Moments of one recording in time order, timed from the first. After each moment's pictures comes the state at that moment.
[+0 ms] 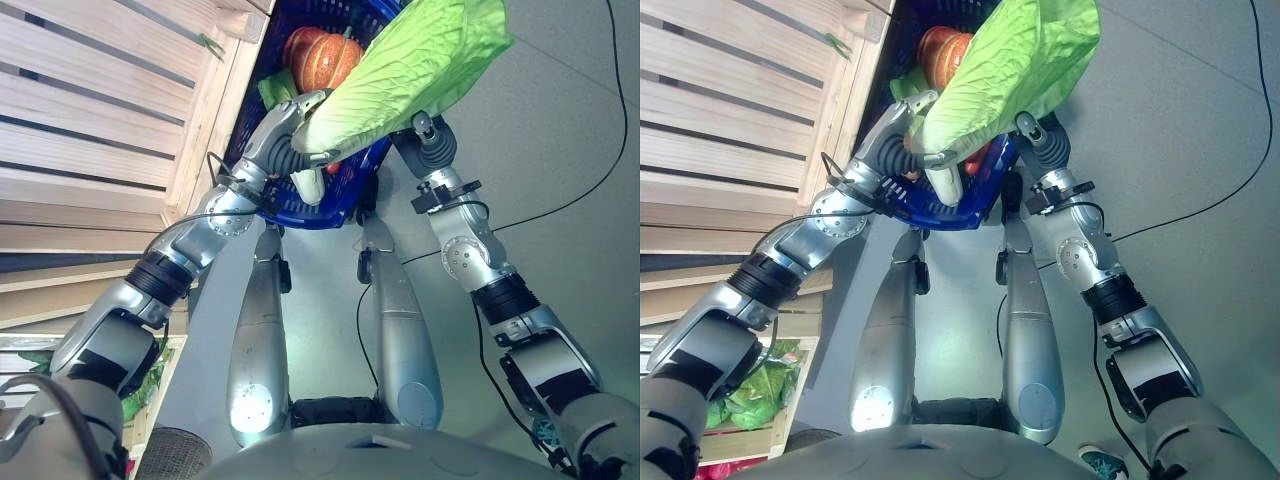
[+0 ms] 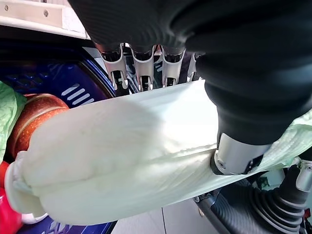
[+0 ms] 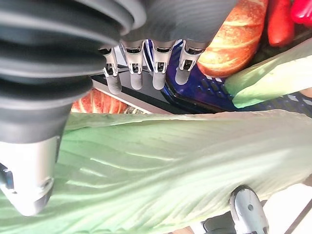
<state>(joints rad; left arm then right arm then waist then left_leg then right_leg) -0.73 0.62 -0.59 0.28 0.10 -0.36 0.24 -0.59 -0.45 0.37 0.26 1.02 -0.28 0.23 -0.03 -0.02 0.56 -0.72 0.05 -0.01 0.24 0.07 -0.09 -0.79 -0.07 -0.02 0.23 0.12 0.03</state>
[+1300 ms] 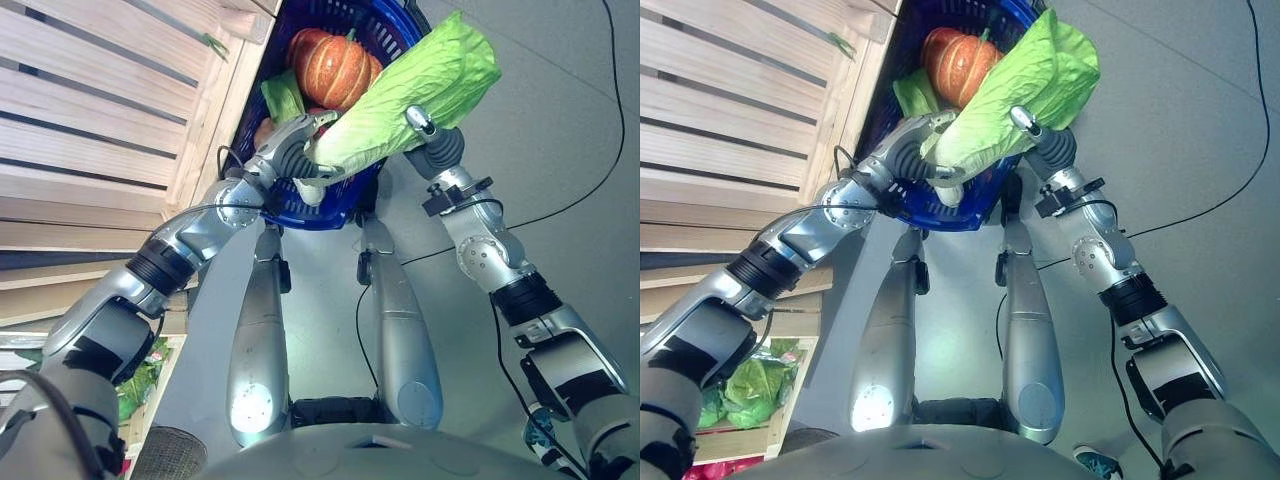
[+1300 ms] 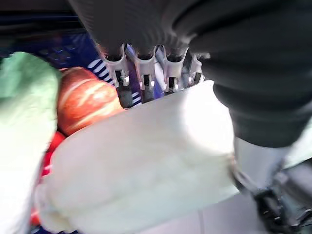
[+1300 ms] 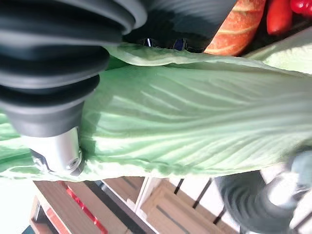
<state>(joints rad) -0.79 0.65 -0.71 0.29 0.07 -0.12 0.12 -0.60 -0.53 0.44 0.19 1.08 -0.26 0.28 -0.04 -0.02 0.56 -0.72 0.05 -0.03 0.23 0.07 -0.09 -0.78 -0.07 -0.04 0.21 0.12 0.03</state>
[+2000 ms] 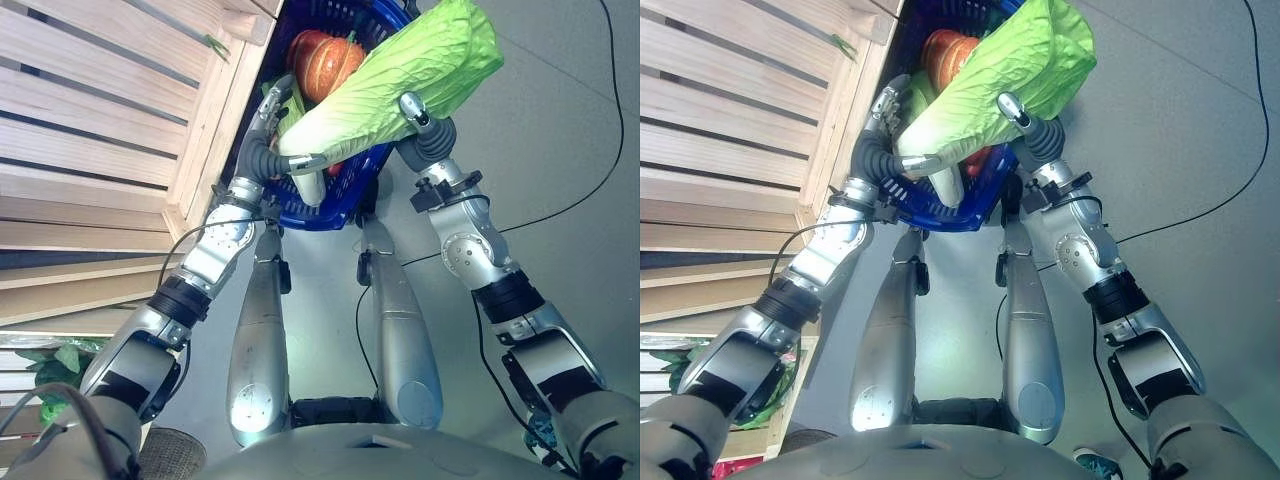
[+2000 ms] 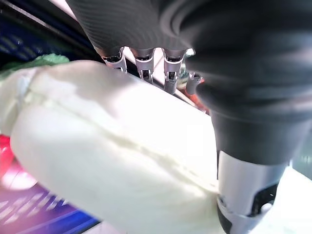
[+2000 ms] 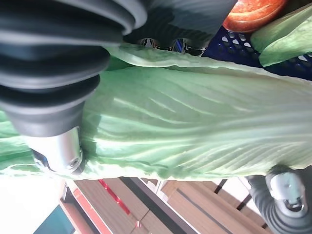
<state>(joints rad) -0.57 0.47 -0.45 0.29 -0.31 -0.40 0.30 -0.60 -0.44 0.36 0.16 1.01 -0.26 0.27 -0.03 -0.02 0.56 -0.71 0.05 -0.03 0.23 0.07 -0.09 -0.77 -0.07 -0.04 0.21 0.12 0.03</state>
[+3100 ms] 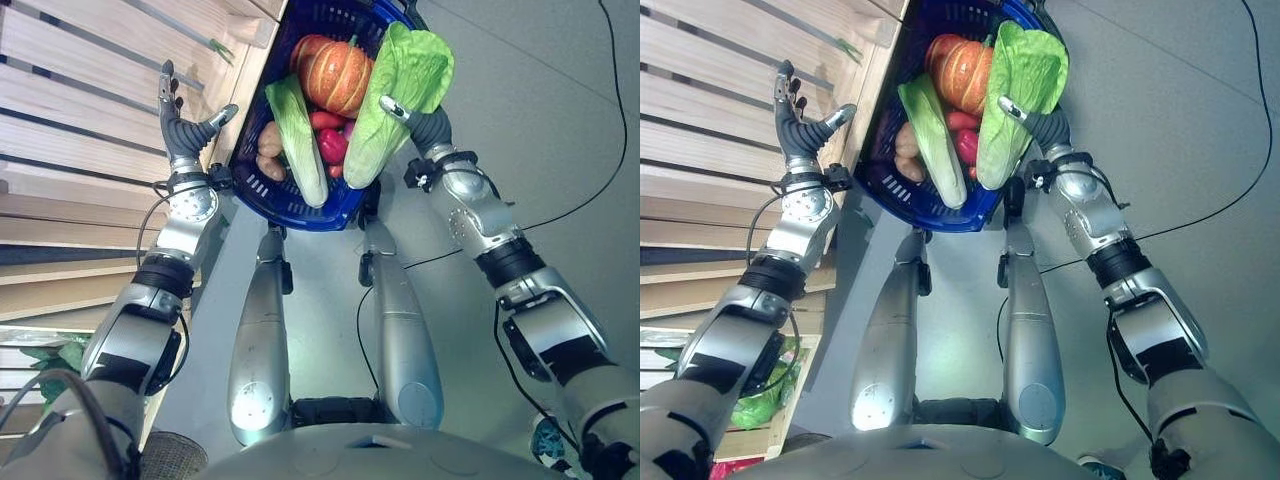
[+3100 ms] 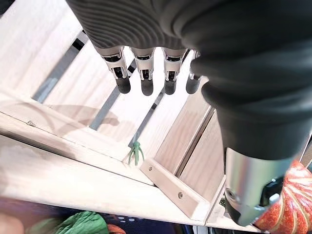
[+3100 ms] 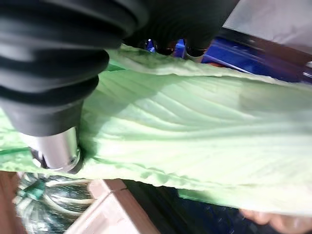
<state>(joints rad) -0.72 0.48 -0.31 0.66 -0.30 -0.35 0.55 -0.89 -0.48 0.45 0.57 0.63 -0.02 -0.14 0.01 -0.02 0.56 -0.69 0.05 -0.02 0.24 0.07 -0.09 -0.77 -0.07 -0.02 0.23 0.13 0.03</state>
